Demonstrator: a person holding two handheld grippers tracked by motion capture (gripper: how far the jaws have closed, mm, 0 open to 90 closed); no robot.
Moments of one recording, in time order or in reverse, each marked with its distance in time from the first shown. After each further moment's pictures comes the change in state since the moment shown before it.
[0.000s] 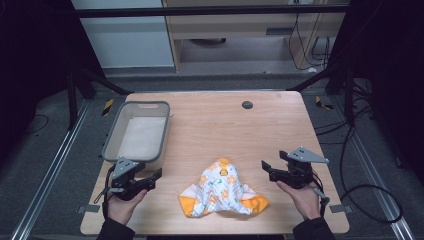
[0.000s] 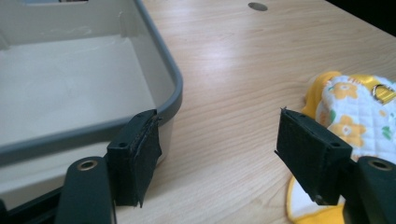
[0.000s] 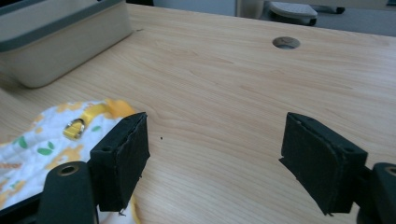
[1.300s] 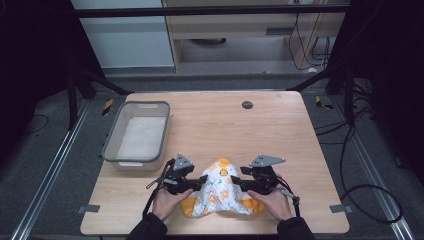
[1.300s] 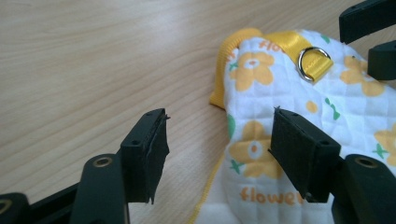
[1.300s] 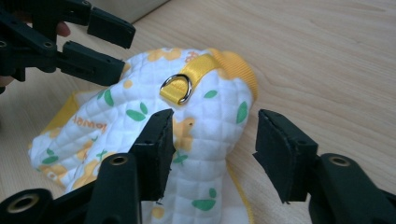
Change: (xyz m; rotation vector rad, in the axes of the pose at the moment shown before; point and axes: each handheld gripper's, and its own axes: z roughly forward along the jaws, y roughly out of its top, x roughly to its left) left arm -0.085 -0.002 0.096 0.217 -0.201 0.135; right arm 0.058 -0.018 0.058 0.193 0.260 -0.058
